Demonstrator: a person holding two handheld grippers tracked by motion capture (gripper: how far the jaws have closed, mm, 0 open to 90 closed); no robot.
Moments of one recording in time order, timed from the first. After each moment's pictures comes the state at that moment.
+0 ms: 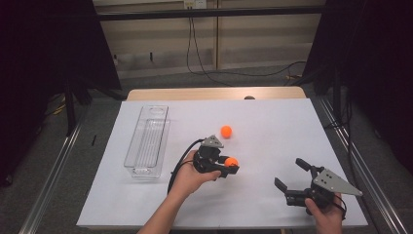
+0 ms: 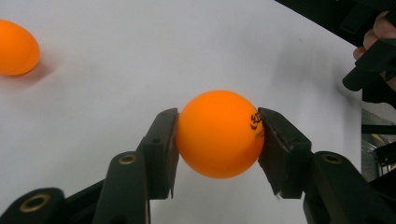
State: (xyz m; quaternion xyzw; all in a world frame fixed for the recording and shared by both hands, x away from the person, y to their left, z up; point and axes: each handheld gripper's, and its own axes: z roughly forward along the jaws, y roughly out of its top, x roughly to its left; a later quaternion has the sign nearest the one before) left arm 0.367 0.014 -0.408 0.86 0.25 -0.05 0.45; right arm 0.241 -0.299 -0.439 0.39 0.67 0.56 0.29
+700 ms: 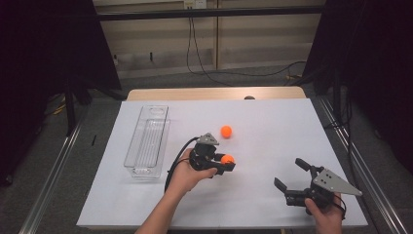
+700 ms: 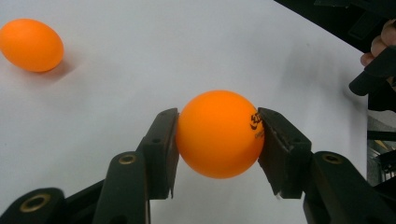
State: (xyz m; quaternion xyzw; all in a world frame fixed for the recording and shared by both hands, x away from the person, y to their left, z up) left arm 0.372 0.024 -0.406 0.85 0.27 -0.04 0.45; right arm 0.241 -0.299 -0.439 0.39 0.67 0.56 0.29
